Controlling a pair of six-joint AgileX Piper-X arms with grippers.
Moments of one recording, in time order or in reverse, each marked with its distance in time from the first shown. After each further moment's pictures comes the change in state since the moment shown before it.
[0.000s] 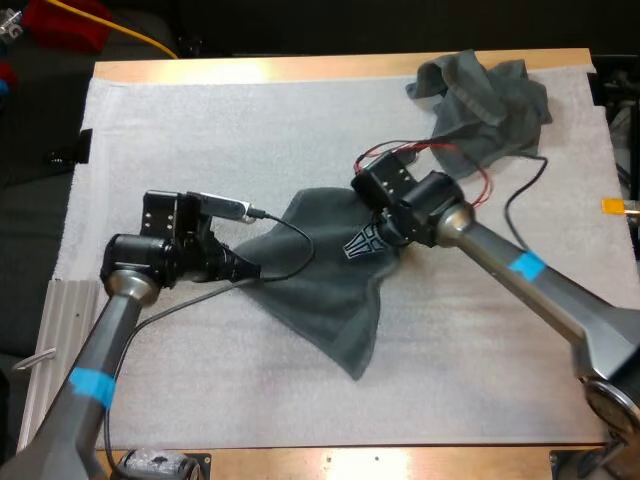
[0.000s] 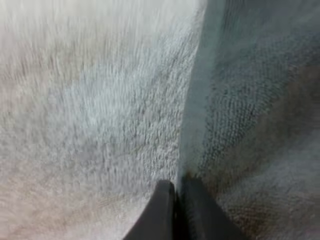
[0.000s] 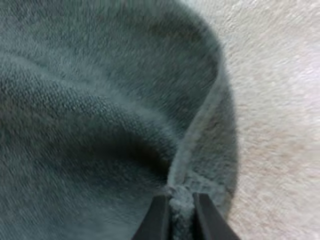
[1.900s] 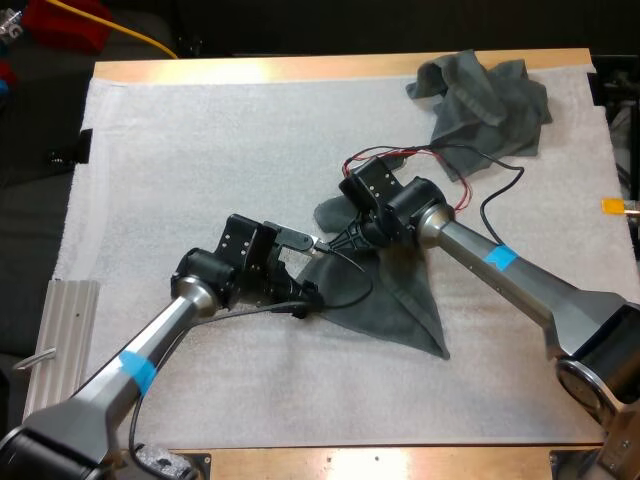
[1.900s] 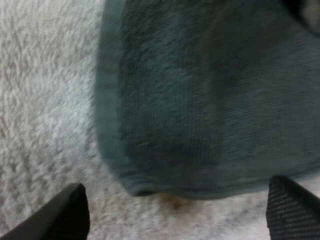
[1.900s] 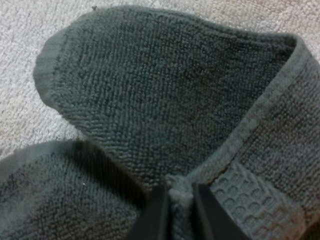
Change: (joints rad) left arm -0.290 0.144 0.104 -0.157 0.137 -0.177; right arm 0.004 0.127 0.000 -0.158 -0.048 0.083
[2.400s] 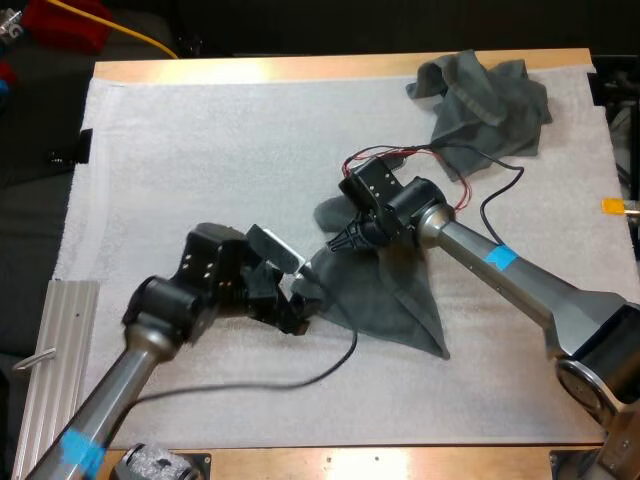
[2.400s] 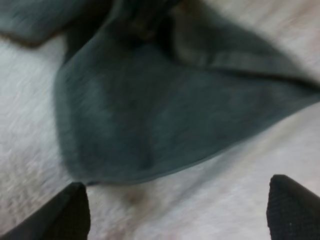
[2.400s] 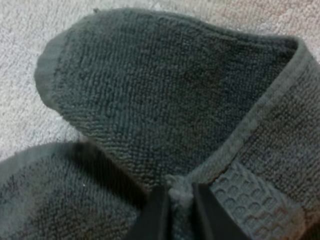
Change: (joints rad) left arm 0.000 -0.303 -0.002 0.110 0.082 0.198; right arm 0.000 0.000 0.000 -0.002 0.000 0.000
